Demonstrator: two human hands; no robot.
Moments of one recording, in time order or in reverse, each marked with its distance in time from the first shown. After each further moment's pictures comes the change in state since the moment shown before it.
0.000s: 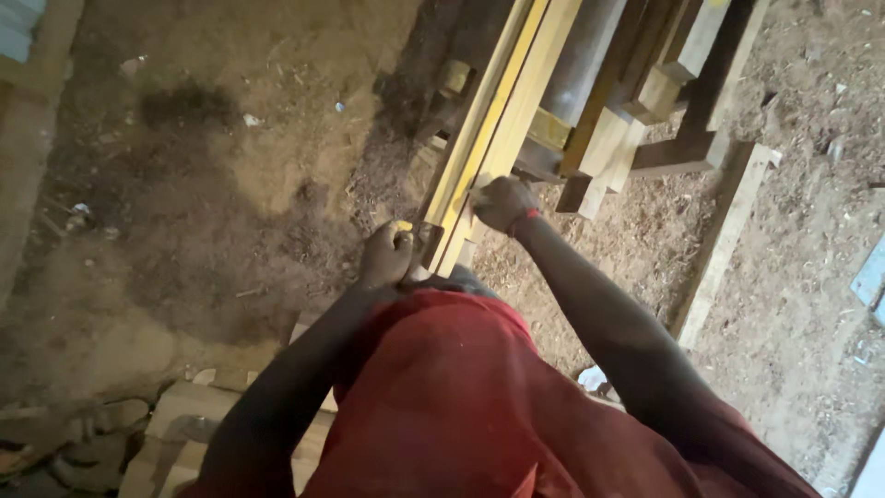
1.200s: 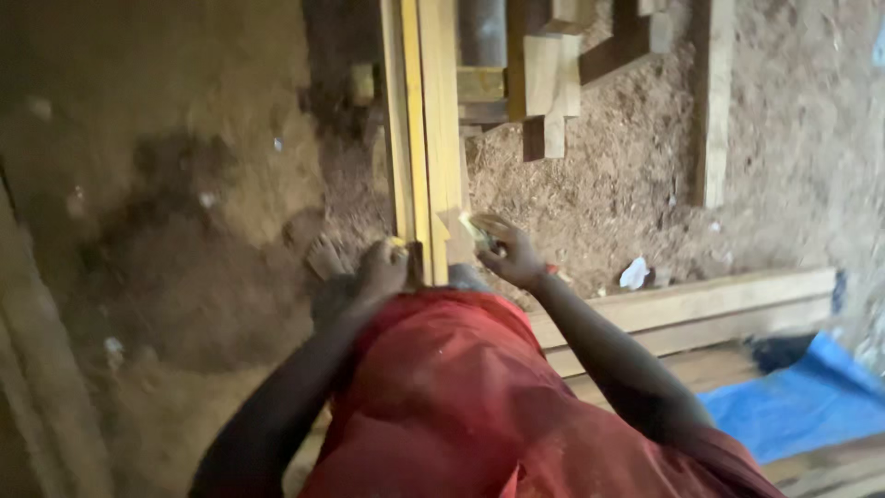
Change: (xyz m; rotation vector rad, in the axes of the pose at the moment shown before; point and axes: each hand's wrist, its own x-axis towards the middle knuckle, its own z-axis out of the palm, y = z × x) left_hand 0.055 -0.005 0.011 0.279 -0.479 0.068; right_hand -0.140 0.002 0.064 1.065 0.288 0.202
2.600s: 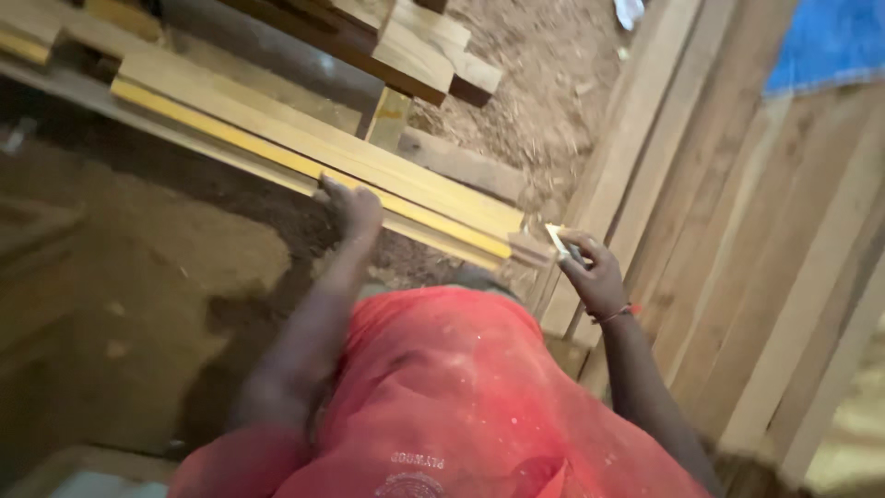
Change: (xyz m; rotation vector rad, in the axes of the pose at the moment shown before) left_hand 0.336 0.127 -0.077 0.307 -0.282 0.357; right_hand -0.004 -0.182 0.150 0.337 1.240 0.772
